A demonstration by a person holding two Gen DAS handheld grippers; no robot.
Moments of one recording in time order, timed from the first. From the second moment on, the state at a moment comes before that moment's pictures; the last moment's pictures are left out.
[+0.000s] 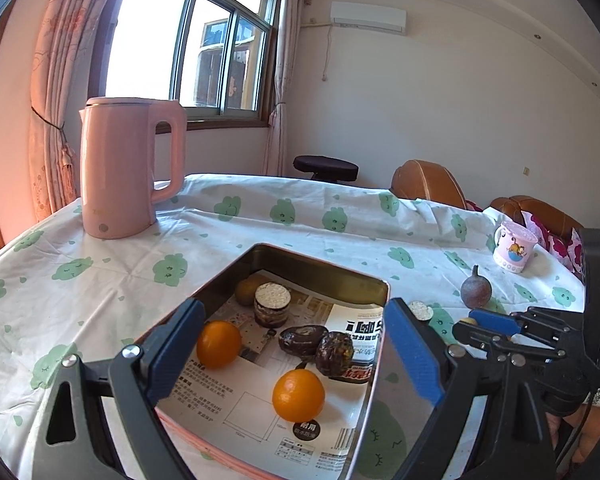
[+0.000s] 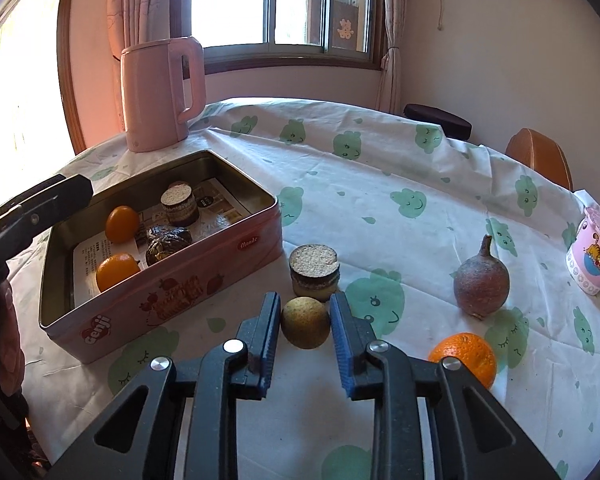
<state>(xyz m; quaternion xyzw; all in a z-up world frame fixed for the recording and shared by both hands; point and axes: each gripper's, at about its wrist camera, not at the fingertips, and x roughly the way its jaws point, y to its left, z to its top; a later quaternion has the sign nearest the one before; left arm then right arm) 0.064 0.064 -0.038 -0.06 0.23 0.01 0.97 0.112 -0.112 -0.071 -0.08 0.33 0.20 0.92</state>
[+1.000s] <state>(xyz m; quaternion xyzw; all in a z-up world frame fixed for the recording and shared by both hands) 0.150 -0.136 -0.071 0.00 0.37 -0.17 0.92 0.113 -0.274 -0.063 0.03 0.30 0.04 0.95</state>
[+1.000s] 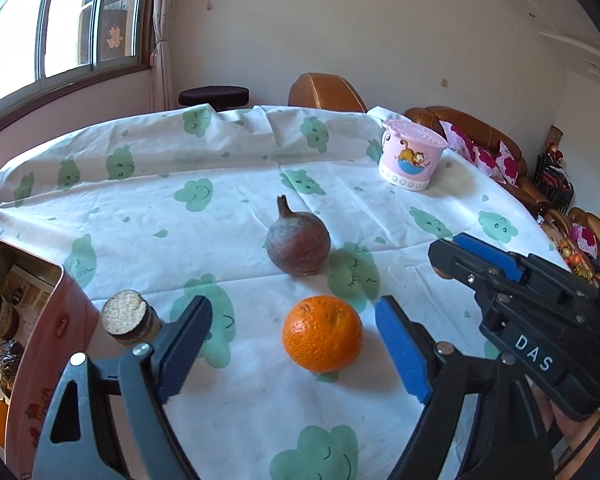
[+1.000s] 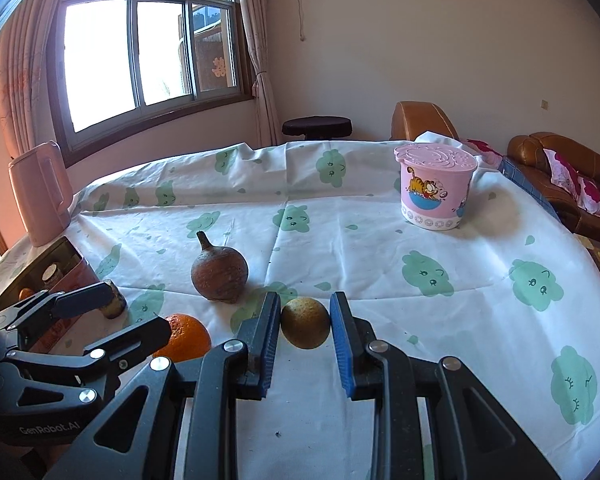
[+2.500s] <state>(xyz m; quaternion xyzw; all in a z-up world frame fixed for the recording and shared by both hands) 0.133 -0.126 -0.057 -0.02 0.30 -0.15 0.94 0.090 -0.264 -0.050 0.01 0.24 0.08 0.97</state>
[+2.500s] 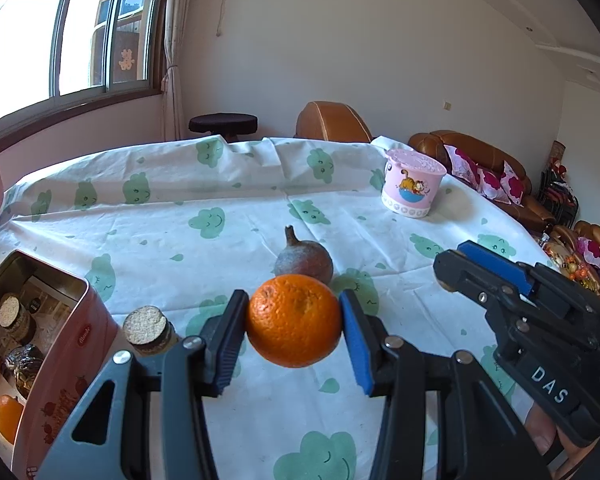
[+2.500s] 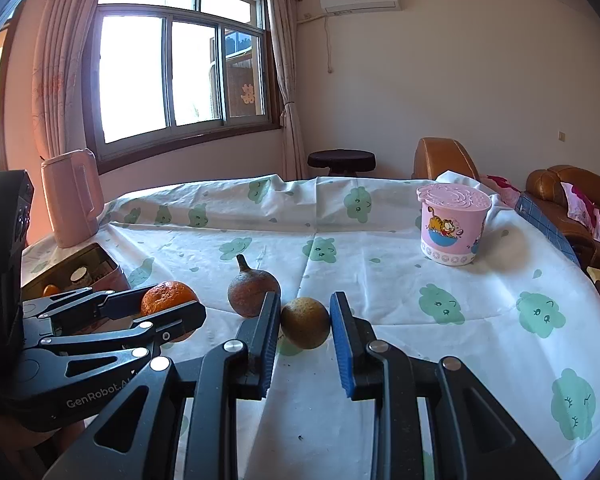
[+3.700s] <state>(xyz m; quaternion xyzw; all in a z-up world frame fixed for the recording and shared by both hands) 0.106 -0.124 -0.042 -0.01 0.23 -0.13 0.96 0.074 -0.264 -0.042 0.01 0.19 0.09 0.98</state>
